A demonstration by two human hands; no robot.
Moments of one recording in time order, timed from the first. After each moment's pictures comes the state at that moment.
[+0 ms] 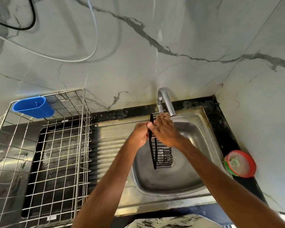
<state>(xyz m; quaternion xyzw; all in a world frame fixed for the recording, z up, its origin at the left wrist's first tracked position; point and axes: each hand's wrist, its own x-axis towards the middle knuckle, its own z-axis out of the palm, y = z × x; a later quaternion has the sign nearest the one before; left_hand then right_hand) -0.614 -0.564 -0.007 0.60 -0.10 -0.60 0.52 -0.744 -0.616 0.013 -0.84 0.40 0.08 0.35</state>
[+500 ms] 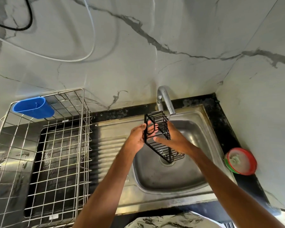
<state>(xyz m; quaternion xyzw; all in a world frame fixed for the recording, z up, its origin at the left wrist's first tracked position) -0.615 -0.549 -0.012 0.57 0.03 -0.59 0.57 -0.789 -0.608 -0.013 -0.75 0.45 0.02 0.50</state>
